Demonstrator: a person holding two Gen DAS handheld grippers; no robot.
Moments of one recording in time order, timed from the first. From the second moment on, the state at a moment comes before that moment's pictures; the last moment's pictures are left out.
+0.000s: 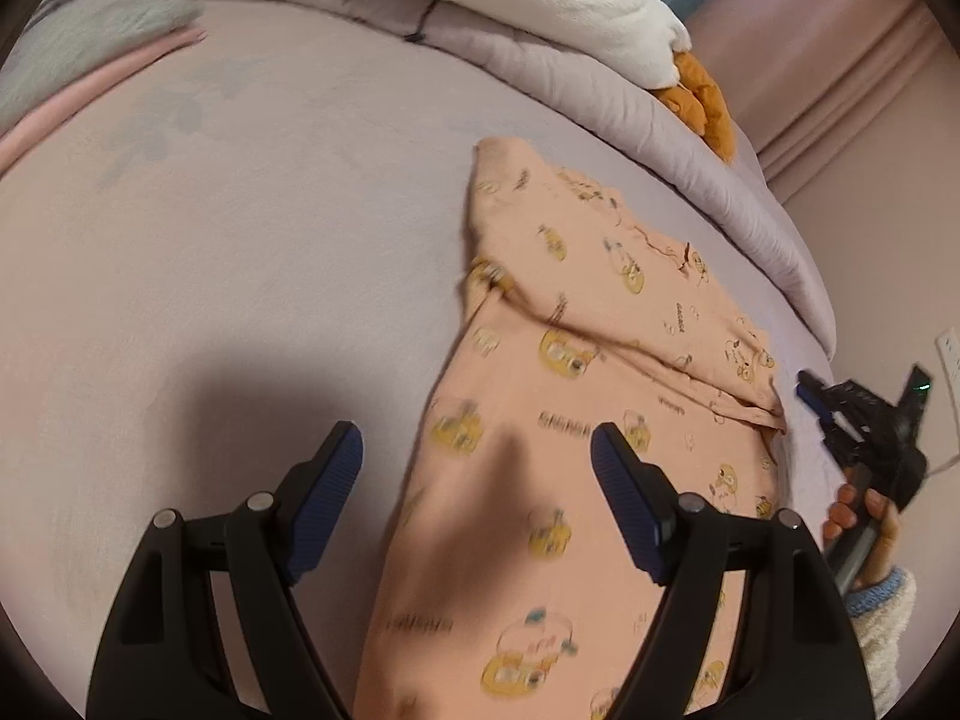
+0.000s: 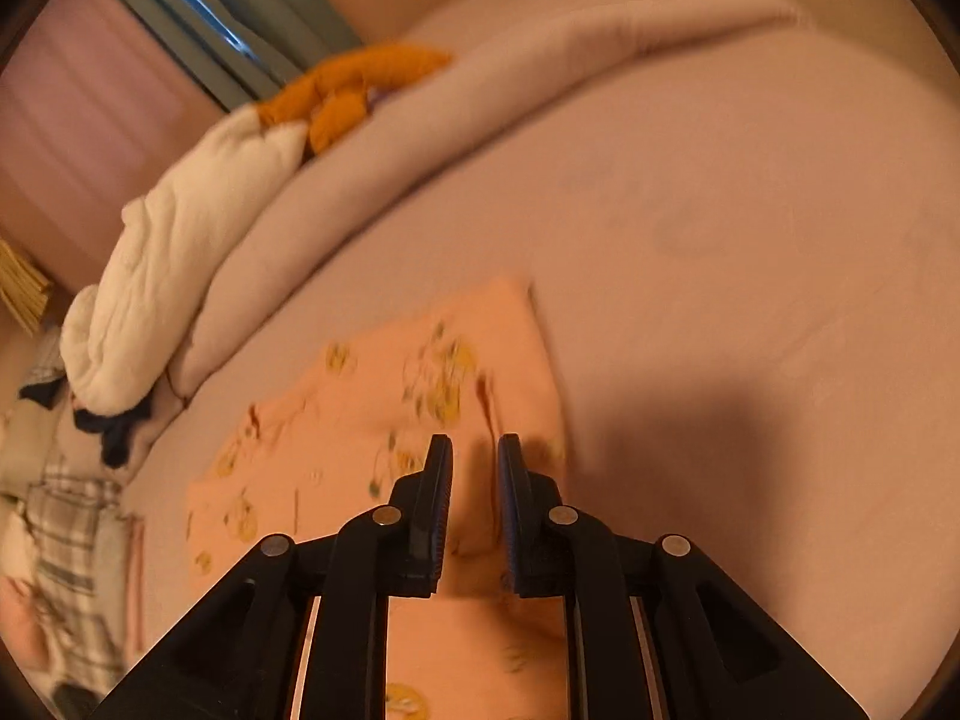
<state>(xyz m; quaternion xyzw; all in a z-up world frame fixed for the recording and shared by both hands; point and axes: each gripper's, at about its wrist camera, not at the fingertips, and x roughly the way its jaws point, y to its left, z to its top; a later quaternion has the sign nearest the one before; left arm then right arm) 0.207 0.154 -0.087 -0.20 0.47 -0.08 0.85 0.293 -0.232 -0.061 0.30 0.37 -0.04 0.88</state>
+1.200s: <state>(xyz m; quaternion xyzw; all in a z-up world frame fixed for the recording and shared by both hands) 0.149 0.166 -0.089 -0.19 0.51 -0.13 0.83 0.172 -0.225 -0.078 0.25 0.44 0.11 0.85</state>
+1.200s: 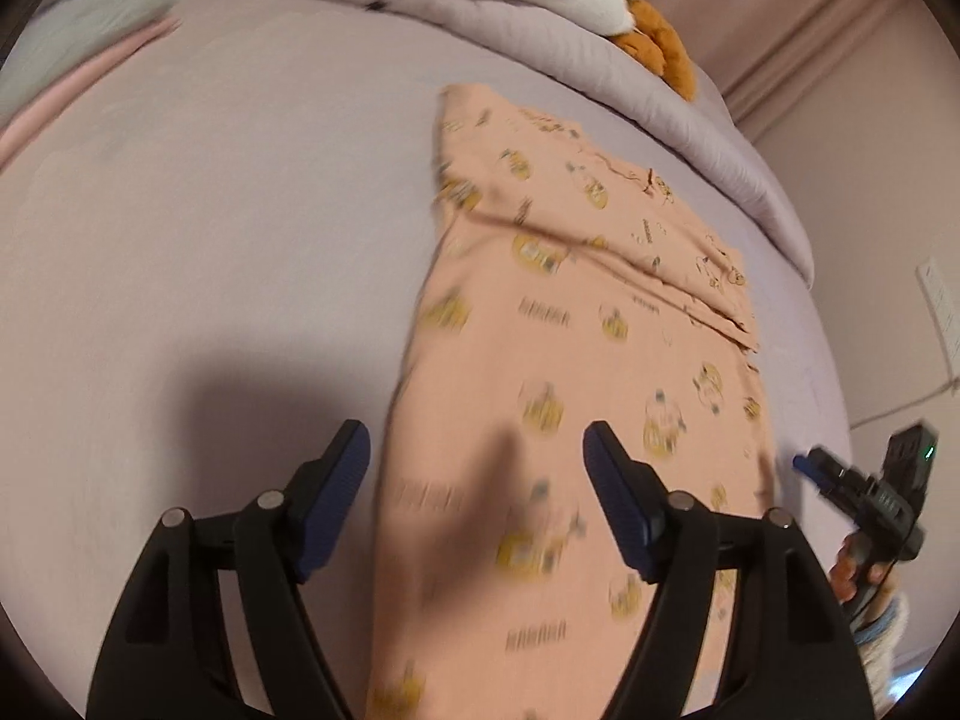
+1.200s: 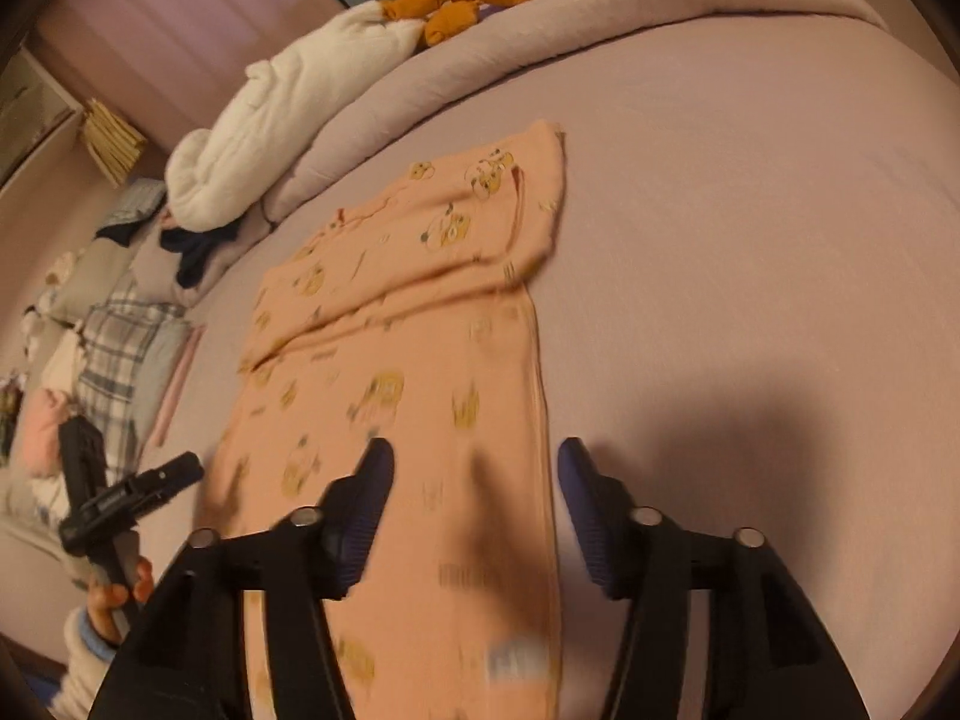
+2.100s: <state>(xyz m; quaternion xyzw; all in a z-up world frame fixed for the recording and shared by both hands) 0.138 0.169 -0.122 -0.35 0.53 -0.23 0.74 0.162 -0.215 -0.130 0.36 0.49 0.20 0.77</state>
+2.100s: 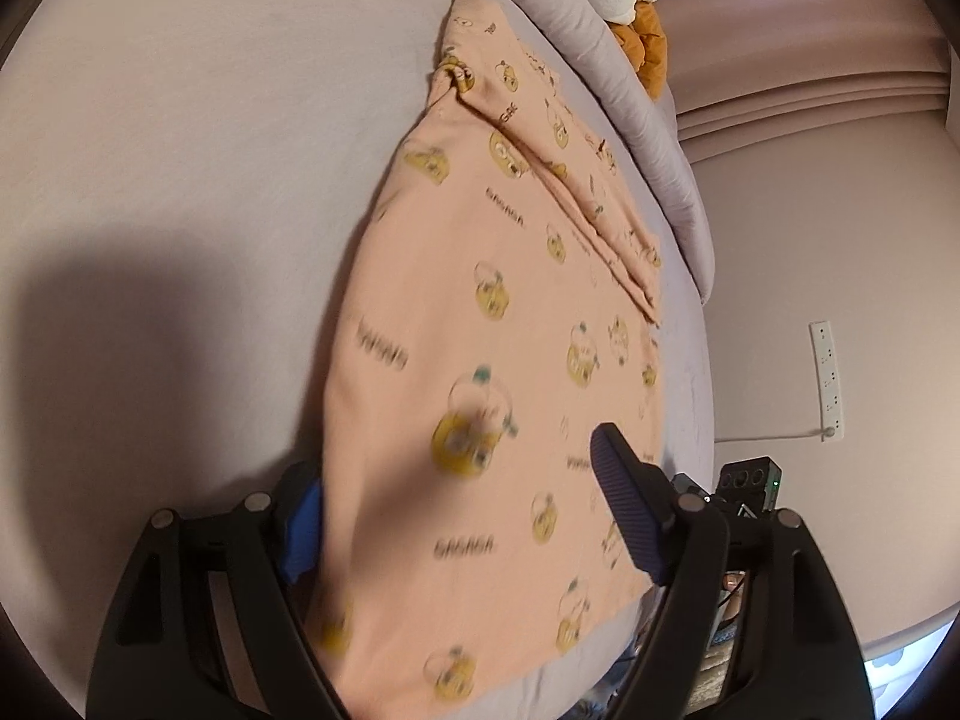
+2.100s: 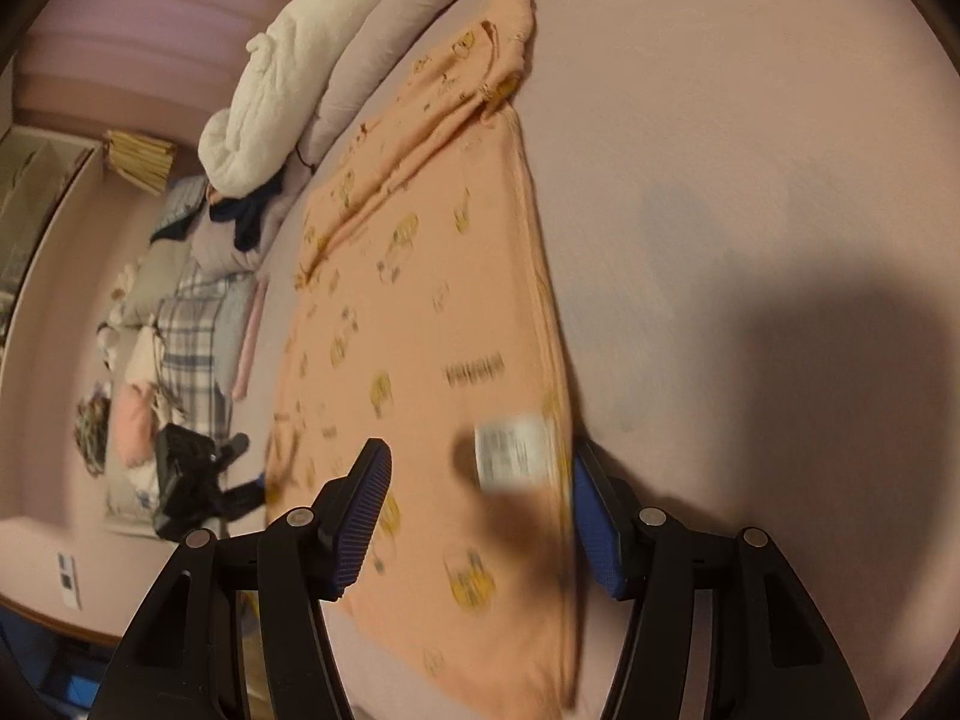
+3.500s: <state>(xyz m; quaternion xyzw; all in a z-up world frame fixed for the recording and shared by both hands) 0.079 0.183 -0.101 -0.49 0.45 -0.33 0.67 0.119 -0.211 -0.117 0.44 0.41 0.32 0.73</state>
